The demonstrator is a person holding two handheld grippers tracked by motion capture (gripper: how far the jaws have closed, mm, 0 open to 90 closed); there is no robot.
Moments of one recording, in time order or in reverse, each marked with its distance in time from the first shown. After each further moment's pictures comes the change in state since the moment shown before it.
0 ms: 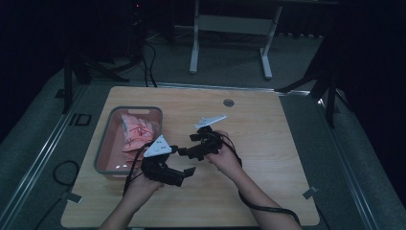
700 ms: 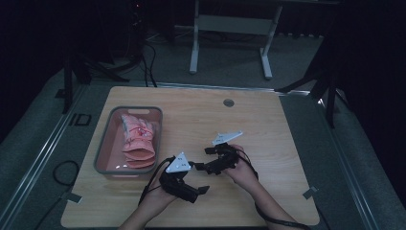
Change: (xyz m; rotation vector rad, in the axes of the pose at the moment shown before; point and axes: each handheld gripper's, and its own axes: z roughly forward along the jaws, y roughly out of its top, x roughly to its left) left arm -0.022 -0.036 0.050 0.084 -0.101 0.064; right arm -0.020 -0.067 -0.020 0.017 0.016 -0.026
